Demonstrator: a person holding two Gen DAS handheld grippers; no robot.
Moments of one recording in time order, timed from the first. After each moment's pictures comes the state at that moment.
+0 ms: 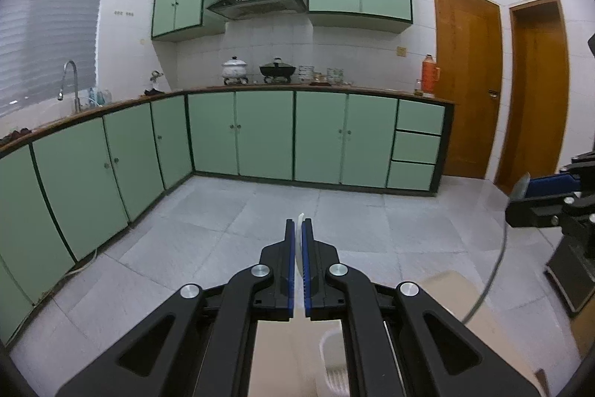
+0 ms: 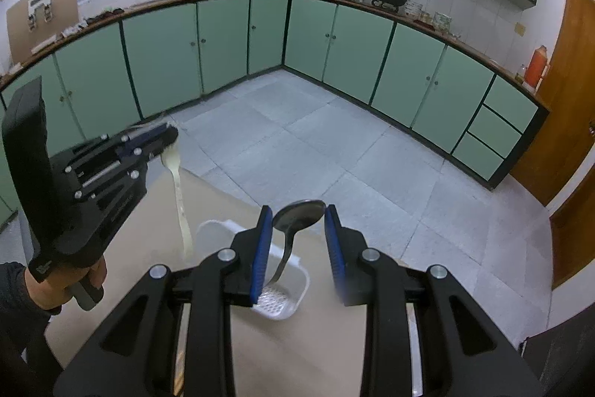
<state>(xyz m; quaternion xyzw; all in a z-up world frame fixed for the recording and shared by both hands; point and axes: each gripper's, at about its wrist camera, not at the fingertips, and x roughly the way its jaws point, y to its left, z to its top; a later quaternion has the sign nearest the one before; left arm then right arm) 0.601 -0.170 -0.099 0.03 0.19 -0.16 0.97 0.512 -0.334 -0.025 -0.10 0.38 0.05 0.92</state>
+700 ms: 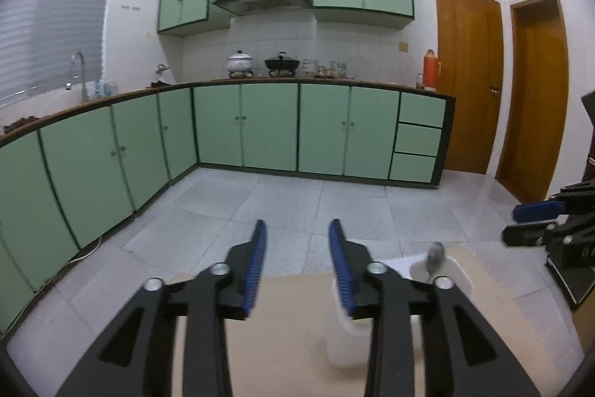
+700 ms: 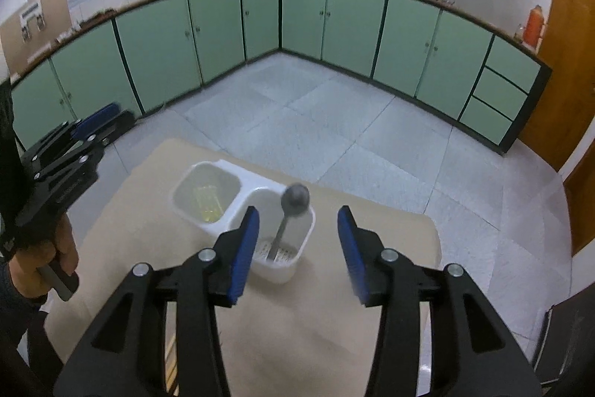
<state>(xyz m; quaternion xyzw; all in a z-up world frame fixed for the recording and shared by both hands) 0.545 -0.128 -0.128 0.02 0.20 -0.16 0.97 0.457 -0.353 -0.081 -0.05 0.40 0.05 0.92</state>
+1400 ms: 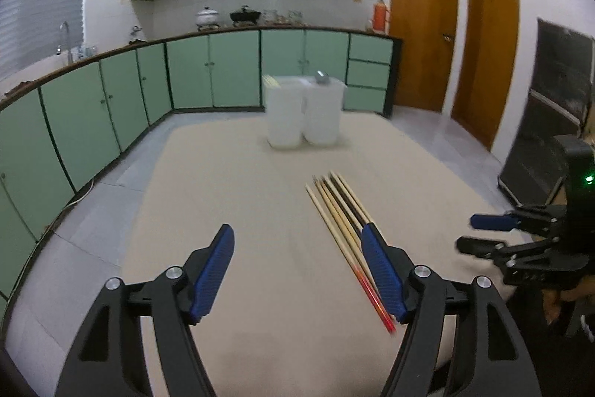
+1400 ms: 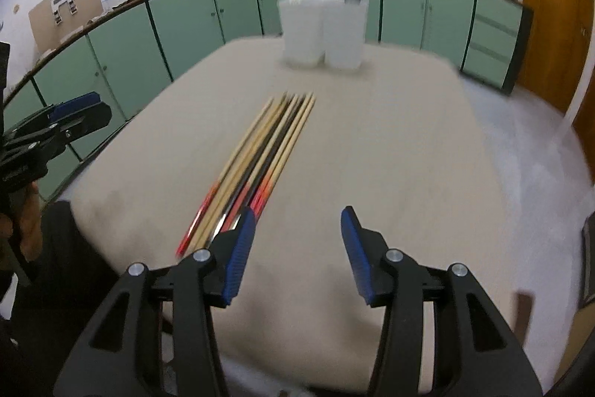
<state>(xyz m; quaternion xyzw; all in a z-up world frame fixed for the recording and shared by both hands) 0.240 -0.078 -0.215 0.06 0.30 -0.23 0.92 0.157 -0.287 -0.234 0.01 0.41 0.07 0.91</state>
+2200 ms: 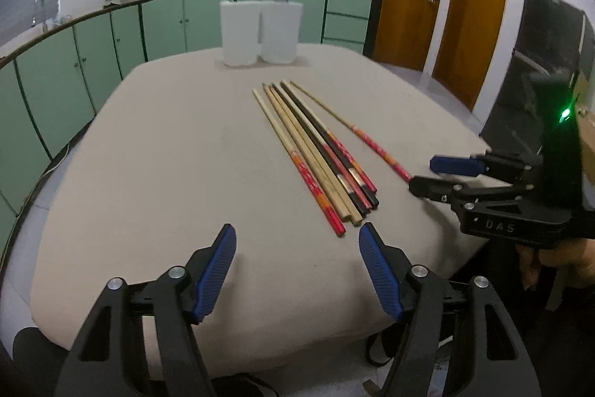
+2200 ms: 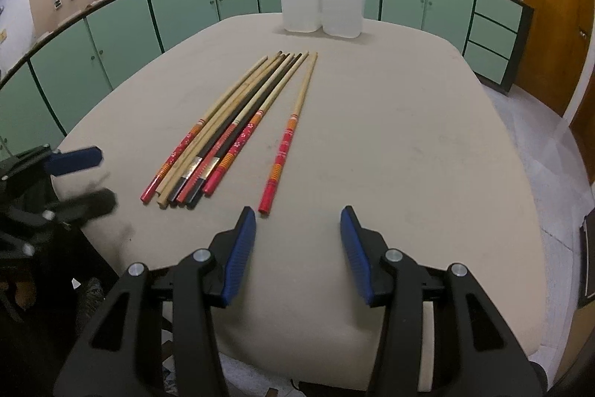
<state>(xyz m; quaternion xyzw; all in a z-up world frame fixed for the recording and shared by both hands) 0.195 -0.112 -0.298 0.07 0.37 -0.26 0.89 0.143 -0.290 -0.277 -0.01 0.41 0.06 0.91</state>
